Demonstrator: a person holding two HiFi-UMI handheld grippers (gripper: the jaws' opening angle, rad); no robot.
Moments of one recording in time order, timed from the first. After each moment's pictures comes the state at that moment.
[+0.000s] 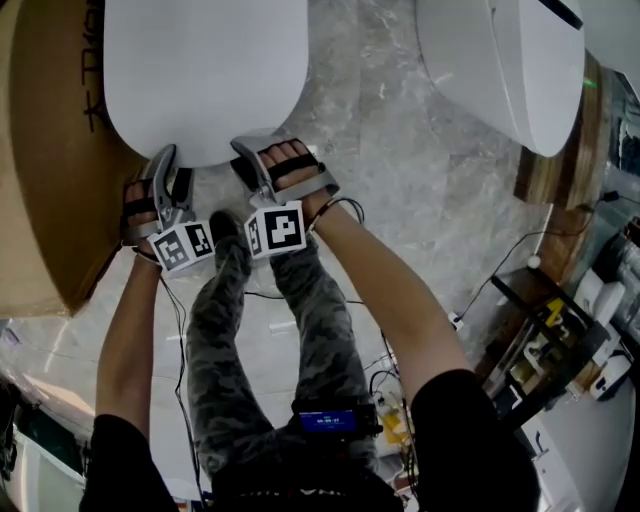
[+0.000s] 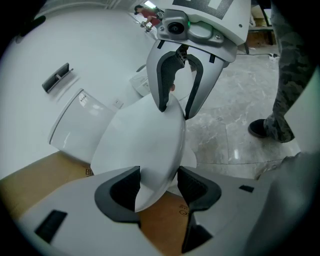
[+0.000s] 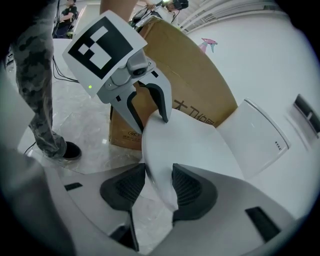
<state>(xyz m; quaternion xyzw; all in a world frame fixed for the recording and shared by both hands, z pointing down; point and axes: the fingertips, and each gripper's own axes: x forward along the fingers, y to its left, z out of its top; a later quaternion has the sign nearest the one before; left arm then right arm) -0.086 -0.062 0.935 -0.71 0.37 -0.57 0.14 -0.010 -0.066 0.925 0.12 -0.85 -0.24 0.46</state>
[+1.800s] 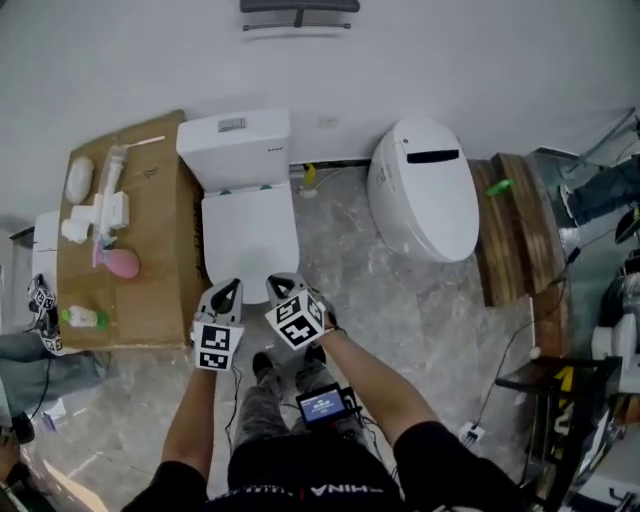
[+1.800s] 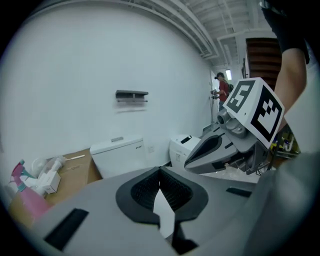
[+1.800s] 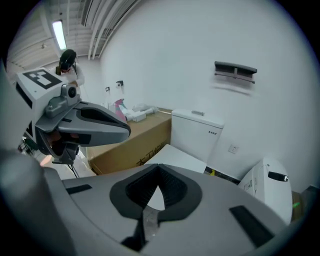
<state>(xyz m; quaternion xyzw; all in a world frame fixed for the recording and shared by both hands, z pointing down) -0.049 -0.093 0.525 -0.83 0.51 -0.22 -0.11 0.009 -0.102 0.573 0.31 -0.87 0.13 0.35</state>
